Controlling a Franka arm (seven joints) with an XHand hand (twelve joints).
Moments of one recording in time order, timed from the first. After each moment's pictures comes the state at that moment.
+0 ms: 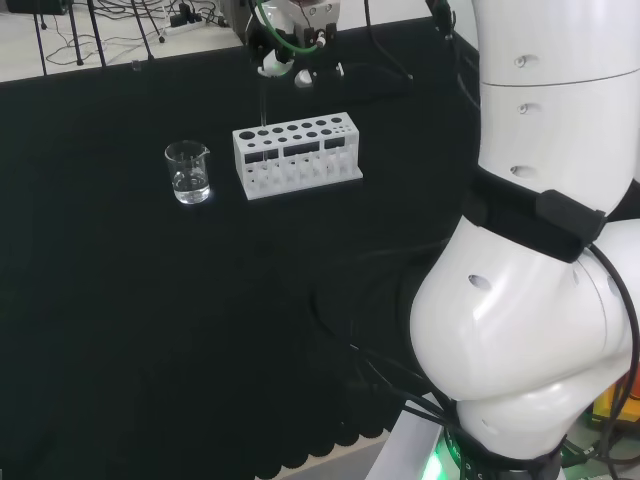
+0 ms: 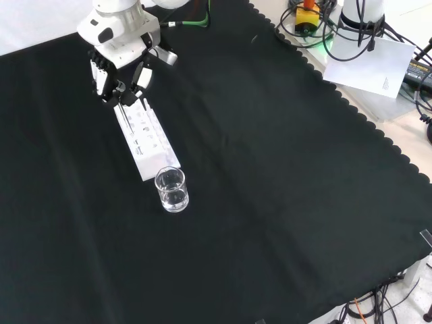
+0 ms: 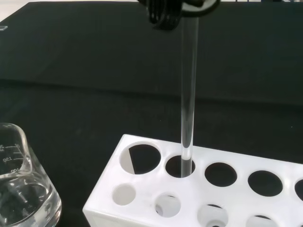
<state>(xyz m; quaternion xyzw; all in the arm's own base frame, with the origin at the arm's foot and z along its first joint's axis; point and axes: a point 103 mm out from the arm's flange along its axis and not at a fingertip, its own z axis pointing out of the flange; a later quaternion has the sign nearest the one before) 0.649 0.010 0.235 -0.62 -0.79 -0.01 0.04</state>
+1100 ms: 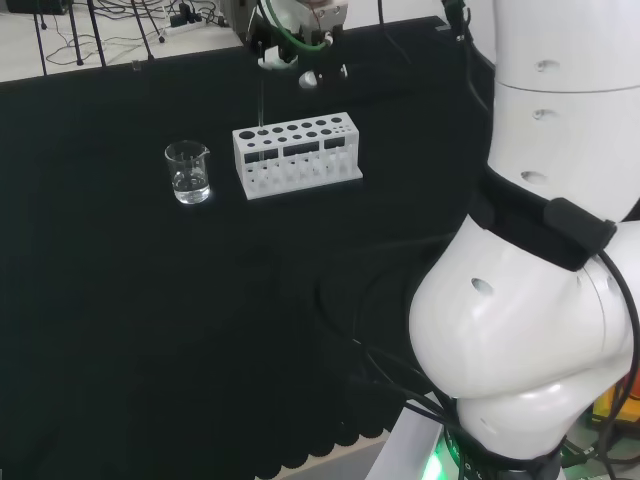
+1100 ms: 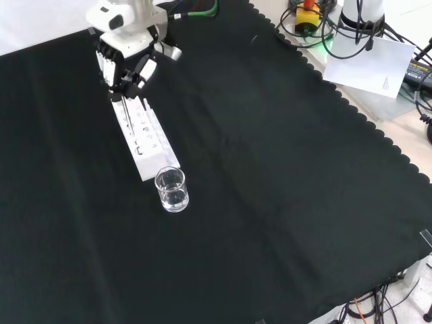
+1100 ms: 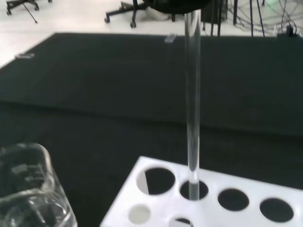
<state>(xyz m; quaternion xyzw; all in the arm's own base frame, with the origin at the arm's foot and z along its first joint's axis) 0.634 0.010 0.251 -0.59 -0.80 -0.06 0.01</state>
